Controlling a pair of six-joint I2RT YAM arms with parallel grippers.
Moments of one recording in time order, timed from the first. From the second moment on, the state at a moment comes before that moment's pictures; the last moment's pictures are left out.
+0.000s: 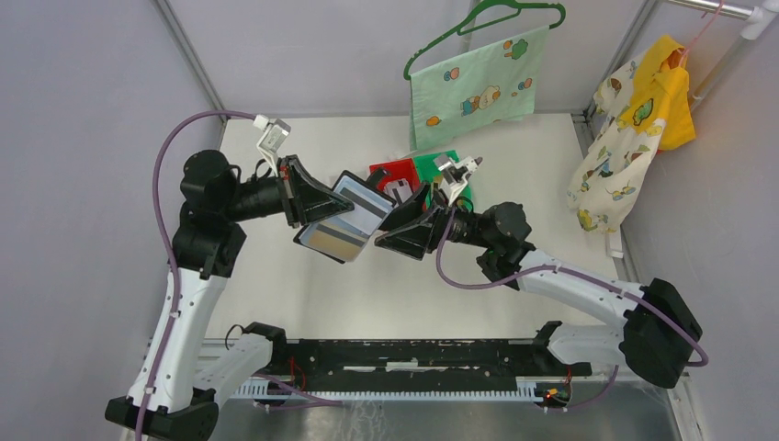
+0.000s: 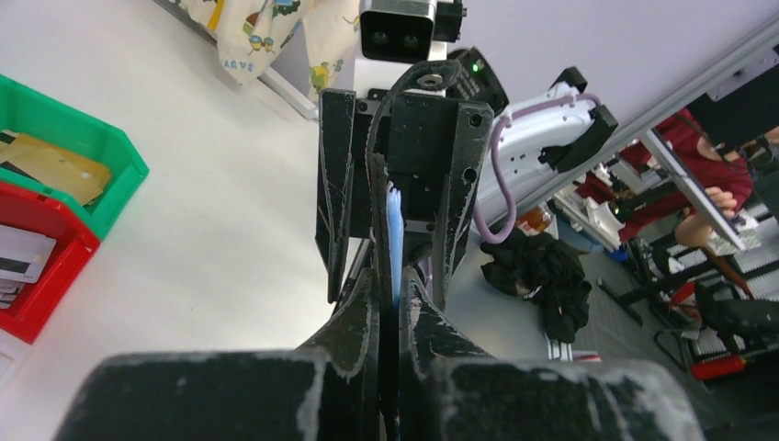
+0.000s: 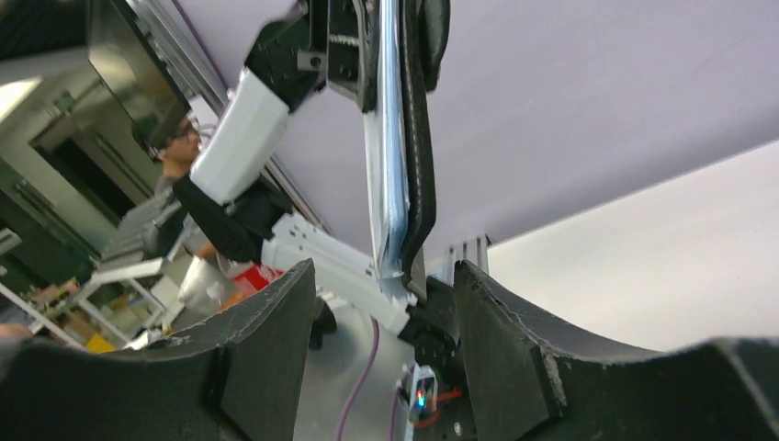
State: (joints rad) left arm -0.23 0.90 1.20 -0.33 1.09 -0.57; right arm 0.84 1.21 0.75 0.87 -0.66 0.81
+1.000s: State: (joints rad) left arm -0.23 0.94 1.22 -0.62 1.08 -0.30; right arm 0.85 1.34 1.04 0.54 -0.71 0.66
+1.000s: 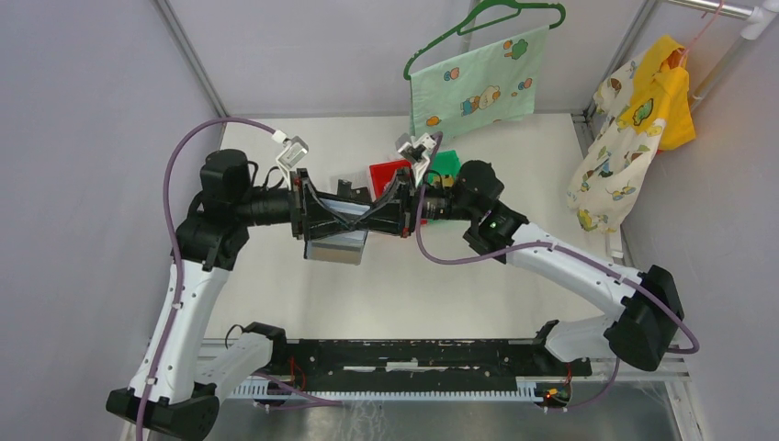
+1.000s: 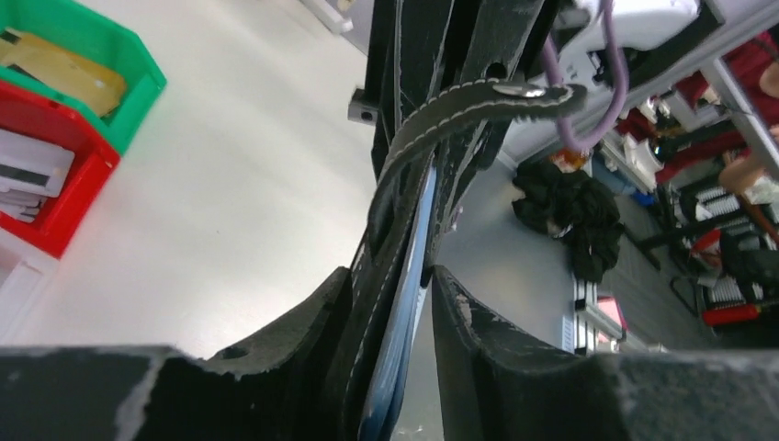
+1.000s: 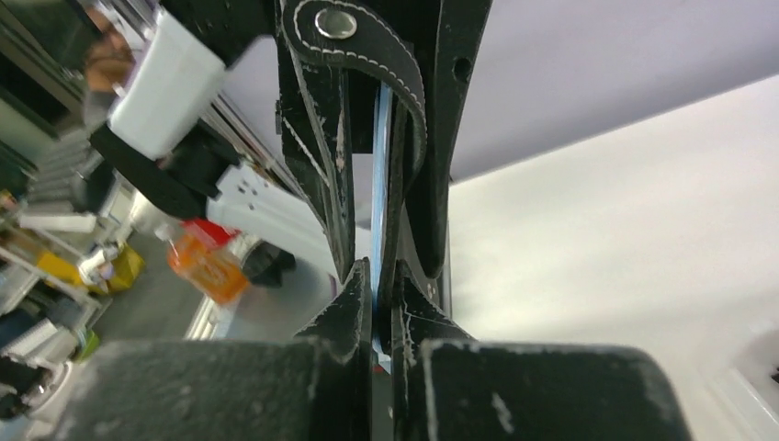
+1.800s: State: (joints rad) left arm -0.23 1.03 1.32 -1.07 1.18 0.23; right arm 0.86 1.44 1.45 -0.32 -0.83 0.05
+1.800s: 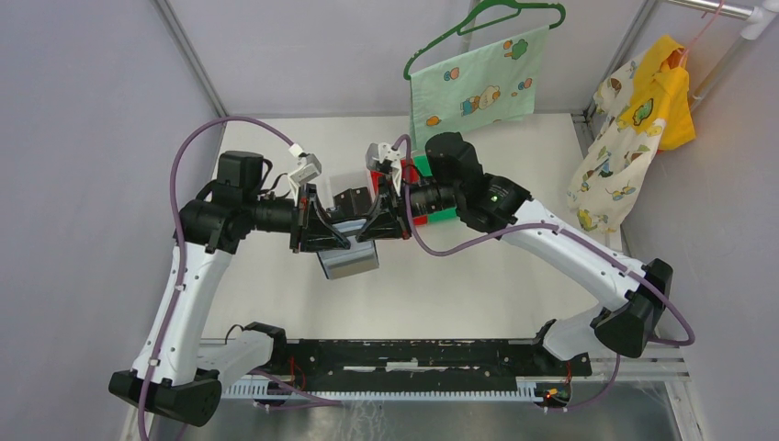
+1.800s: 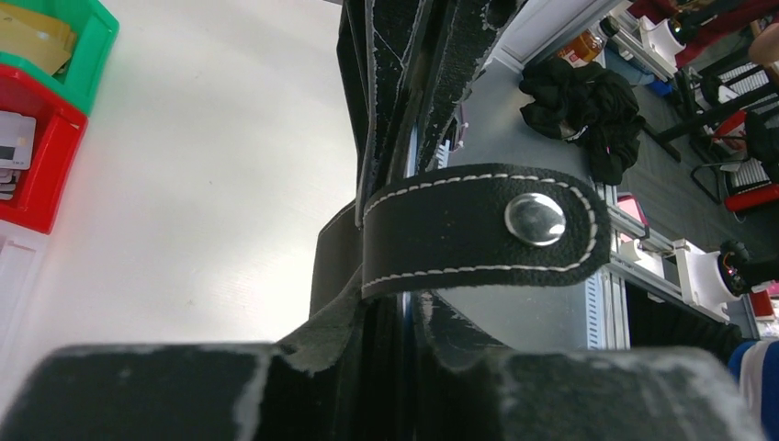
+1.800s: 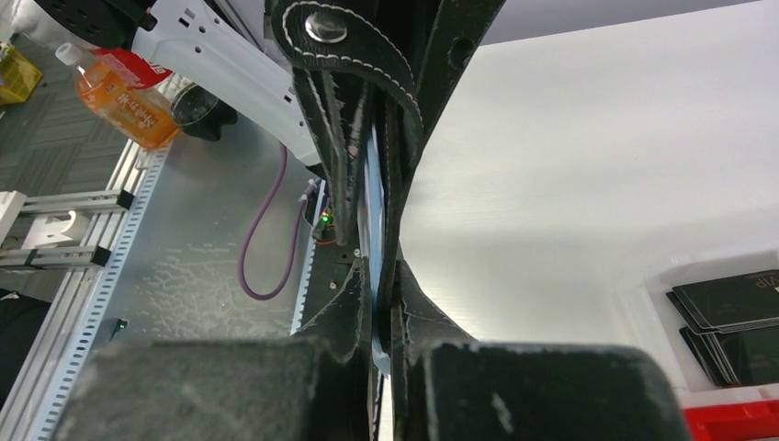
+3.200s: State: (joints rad) left arm -0.22 0.96 1.18 -0.42 0.98 -0.55; right arm 0.68 0.99 0.73 0.53 -0.57 0.79
